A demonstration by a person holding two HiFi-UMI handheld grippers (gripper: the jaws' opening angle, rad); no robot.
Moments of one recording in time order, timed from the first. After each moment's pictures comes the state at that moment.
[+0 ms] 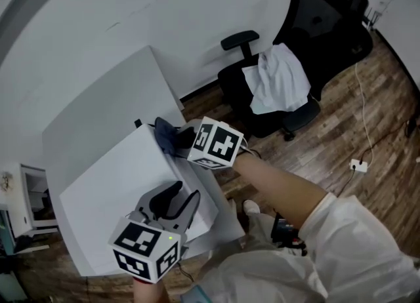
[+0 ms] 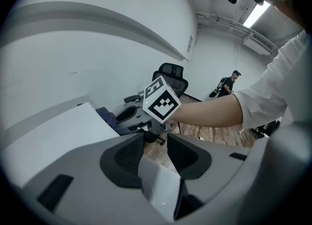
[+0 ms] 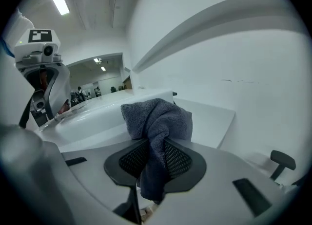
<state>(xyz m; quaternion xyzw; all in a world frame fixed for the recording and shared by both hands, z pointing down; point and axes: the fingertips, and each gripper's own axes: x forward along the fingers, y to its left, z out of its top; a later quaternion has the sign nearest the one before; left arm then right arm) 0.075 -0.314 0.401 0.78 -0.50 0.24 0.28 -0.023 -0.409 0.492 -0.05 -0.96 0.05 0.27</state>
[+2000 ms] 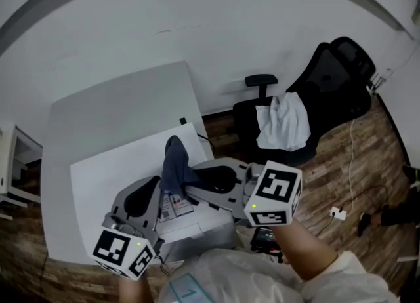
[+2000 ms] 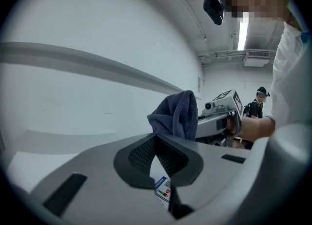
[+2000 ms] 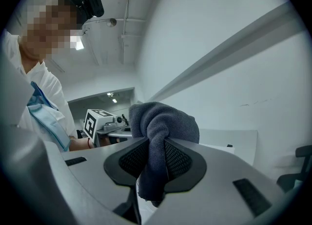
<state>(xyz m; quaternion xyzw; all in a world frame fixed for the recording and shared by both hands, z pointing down) -0.056 -0.254 0.304 0.75 -0.65 0.04 0.12 -0.014 -0.265 0.299 -0.10 -0.98 0.13 0.09</state>
